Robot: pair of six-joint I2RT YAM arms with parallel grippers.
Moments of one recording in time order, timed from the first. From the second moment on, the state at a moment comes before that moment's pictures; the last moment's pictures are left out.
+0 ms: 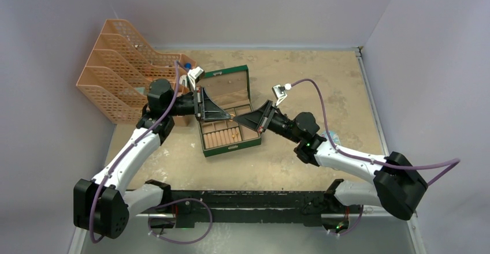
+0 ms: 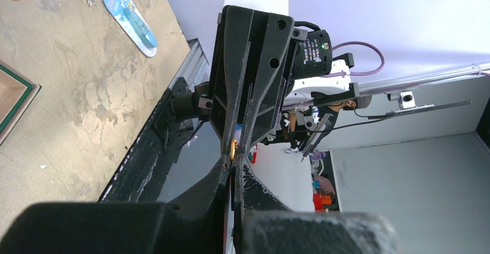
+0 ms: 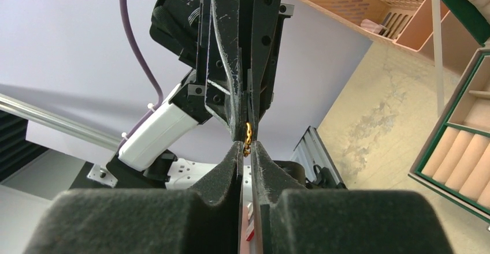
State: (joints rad) left arm -0.27 1.10 0.78 0.22 1.15 -1.15; right arm 0.81 1.22 0.57 0.87 -0.34 1.25
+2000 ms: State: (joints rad) left arm -0.27 0.84 0.87 -0.57 0.03 -0.58; right arm 1.06 1.88 1.46 -0.67 0.30 0.81
